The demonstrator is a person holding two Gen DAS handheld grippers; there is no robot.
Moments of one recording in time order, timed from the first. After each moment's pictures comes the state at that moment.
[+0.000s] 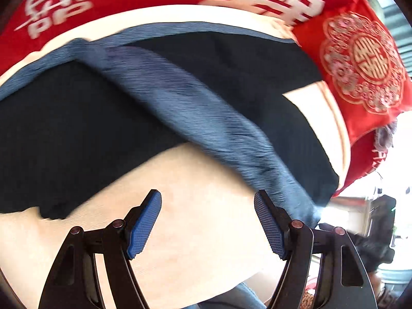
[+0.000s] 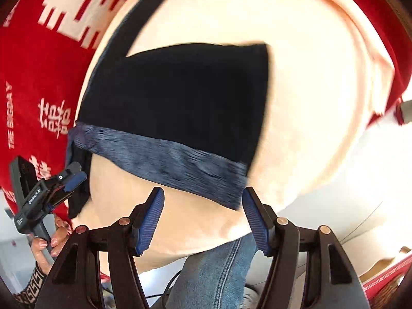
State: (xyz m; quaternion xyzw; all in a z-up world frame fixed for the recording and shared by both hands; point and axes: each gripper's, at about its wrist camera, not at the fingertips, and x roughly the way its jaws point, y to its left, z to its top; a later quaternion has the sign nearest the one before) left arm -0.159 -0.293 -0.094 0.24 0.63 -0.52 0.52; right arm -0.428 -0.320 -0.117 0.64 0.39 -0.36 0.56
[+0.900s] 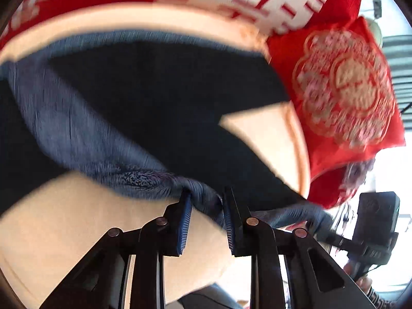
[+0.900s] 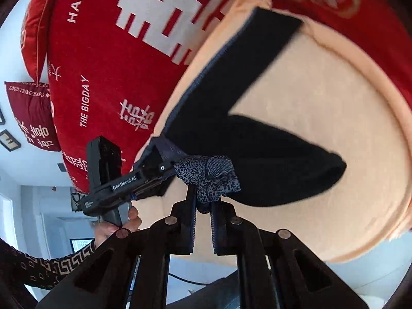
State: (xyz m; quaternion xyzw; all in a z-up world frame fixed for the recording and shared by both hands) left arm -0.205 -0.356 -0.080 0.14 0.67 -0.52 0.51; right arm -0.393 -0.479 -0.037 0.62 0.32 -0.17 0.69
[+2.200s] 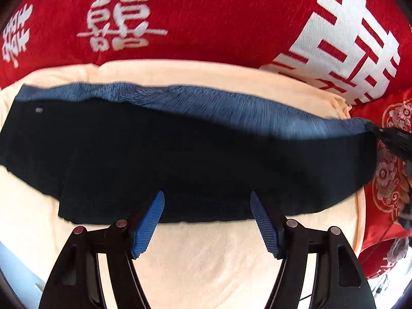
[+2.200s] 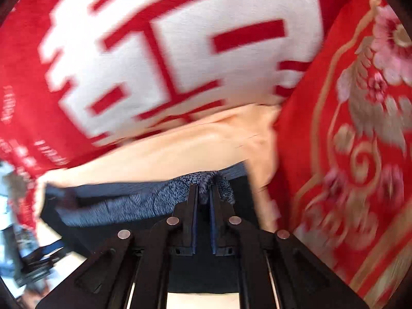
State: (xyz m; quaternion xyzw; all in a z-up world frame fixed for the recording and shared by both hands) left arm -0.129 -0.339 -0.074 0.17 0.61 -0.34 0.69; right arm -0.276 -0.720 -0.083 0.38 0.51 -0.28 0.72
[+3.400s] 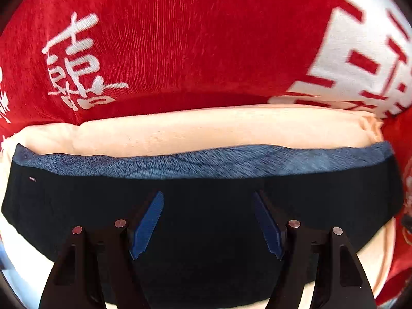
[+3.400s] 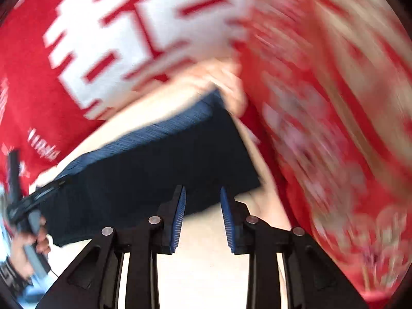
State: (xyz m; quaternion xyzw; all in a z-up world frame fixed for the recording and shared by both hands) left arm -0.098 -0.433 -0.109 0.24 0.56 -0.32 0.73; right arm -0.343 -0.634 -0.066 0.39 0.48 -0.32 0.72
